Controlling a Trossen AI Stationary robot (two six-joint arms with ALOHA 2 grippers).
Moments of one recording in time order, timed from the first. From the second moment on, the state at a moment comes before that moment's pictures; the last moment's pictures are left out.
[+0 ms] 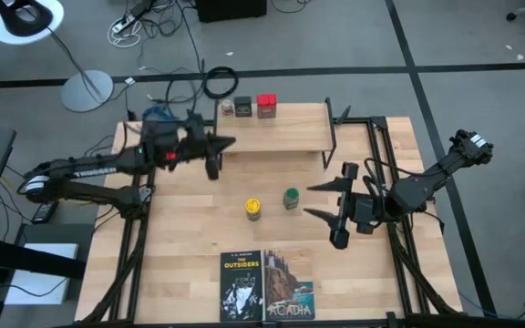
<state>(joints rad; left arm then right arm) 0.27 1.00 0.76 0.18 -0.05 0.02 0.58 1.14 1.05 0.29 0.68 -0.58</state>
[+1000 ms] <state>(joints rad) -0.09 1.00 0.11 0.94 -0.29 -0.09 0.48 1.54 1.05 -0.20 1.04 0.65</state>
